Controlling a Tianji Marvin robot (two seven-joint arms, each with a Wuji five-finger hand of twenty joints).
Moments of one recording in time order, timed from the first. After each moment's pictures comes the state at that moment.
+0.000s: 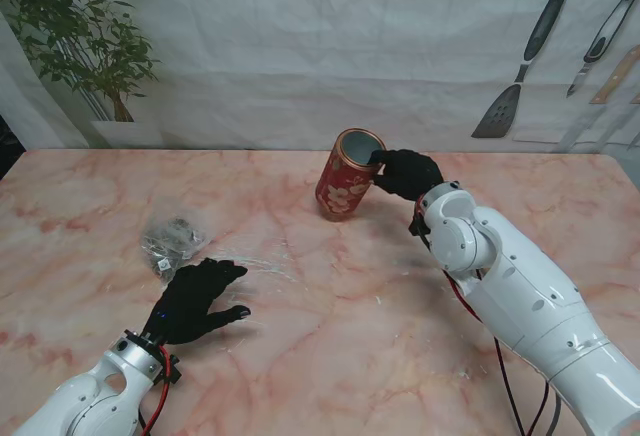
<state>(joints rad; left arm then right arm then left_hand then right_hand) 1.93 -1.08 -1.40 -1.68 0.99 -0.36 0.30 -1.14 -1.12 0.98 -1.34 -0.66 0.07 -0.04 0.59 0.07 -0.05 -0.05 0.41 0.18 0.14 0.52 0.44 0.22 0.13 0.31 0.33 0.29 0.19 0.37 0.12 0.36 0.56 0.35 0.81 -0.33 0.55 -0.18 0.56 -0.19 1.01 0.33 0.82 0.02 0.96 0.86 0.89 0.03 0.99 0.63 0.45 0.17 1.18 0.53</state>
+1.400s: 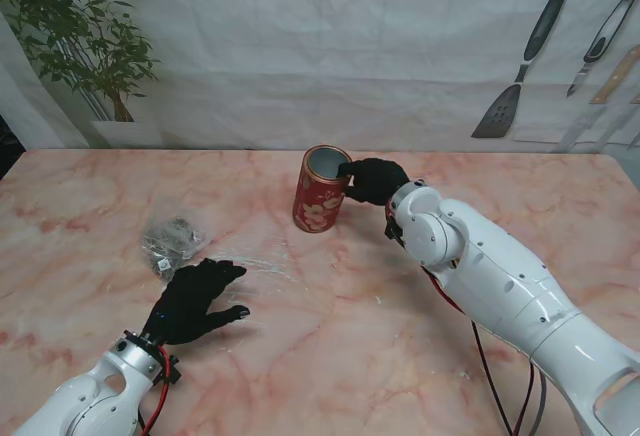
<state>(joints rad) 1.93 -1.08 -1.40 -1.67 0.99 -0.37 0.30 -1.00 -1.14 0.78 -1.24 -0.63 0.06 0.00 0.59 0.07 -0.05 -0.05 0.41 0.18 0.14 0.52 0.44 0.22 0.13 0.31 0.33 0.29 0.19 0.37 0.12 0.36 0.56 0.35 0.82 -0.32 0.54 -0.18 0.56 -0.19 1.01 0.31 0.82 0.02 0.96 0.87 0.89 0.03 0.99 0.63 0.44 0.17 1.18 0.53</state>
